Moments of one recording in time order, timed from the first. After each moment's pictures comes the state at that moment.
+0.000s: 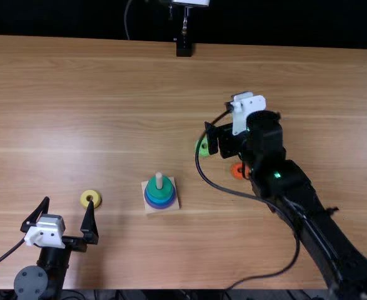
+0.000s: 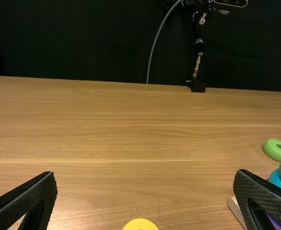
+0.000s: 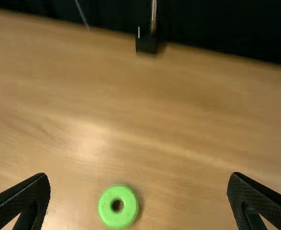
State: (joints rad) left arm -0.05 0.01 0.01 -0.06 0.06 -0.13; right arm 0.33 1.60 1.11 -0.13 -0.02 -0.02
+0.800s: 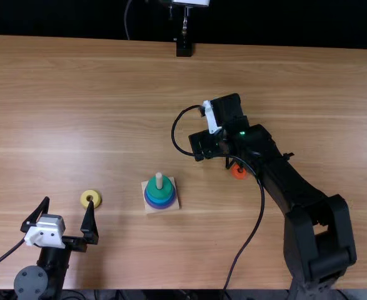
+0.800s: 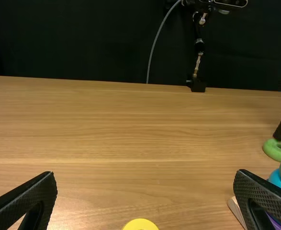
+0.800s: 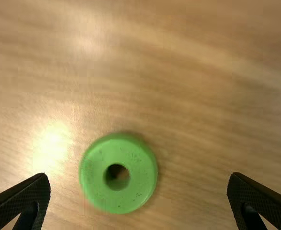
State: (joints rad) left arm -0.05 0.01 0.01 -0.06 0.06 -0.13; right arm 0.36 2.01 1.44 -0.51 -0.03 -0.04
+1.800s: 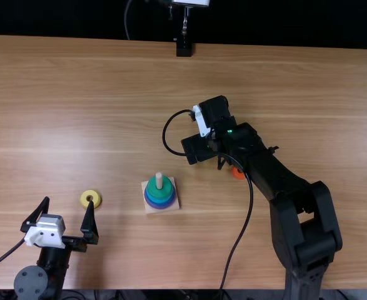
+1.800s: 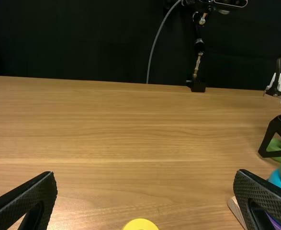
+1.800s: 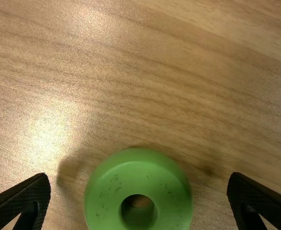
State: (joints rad) left arm -0.05 0.01 0.01 -0.06 0.06 -0.13; right arm 0.39 2.12 1.49 -0.51 -0.03 -0.05
